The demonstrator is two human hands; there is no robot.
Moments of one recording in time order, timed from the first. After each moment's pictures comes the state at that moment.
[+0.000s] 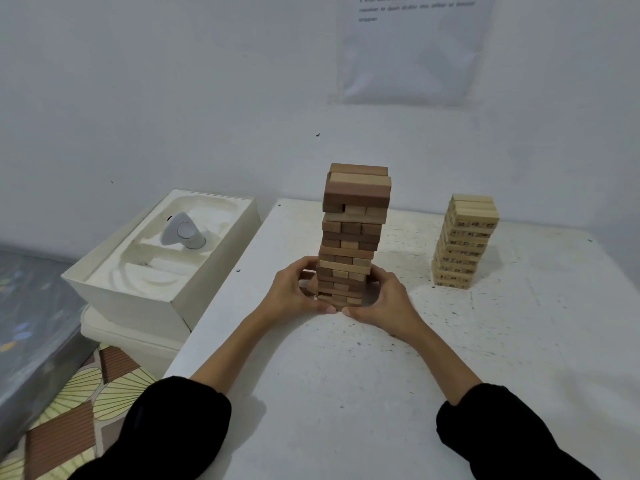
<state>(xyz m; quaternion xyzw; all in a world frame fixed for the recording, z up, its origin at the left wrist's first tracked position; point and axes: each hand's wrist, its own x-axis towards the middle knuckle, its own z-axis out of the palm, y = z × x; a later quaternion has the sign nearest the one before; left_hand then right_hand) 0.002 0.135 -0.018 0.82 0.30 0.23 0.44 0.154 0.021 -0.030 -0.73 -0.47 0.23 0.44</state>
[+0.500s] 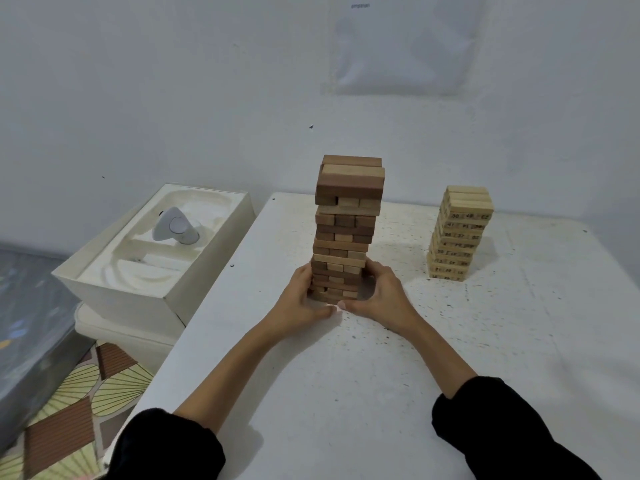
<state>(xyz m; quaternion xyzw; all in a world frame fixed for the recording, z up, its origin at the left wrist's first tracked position) 0.006 0.115 -0.036 0.81 0.28 0.20 0.47 0.159 0.024 -0.040 -0.72 -0.49 0.22 0.44</state>
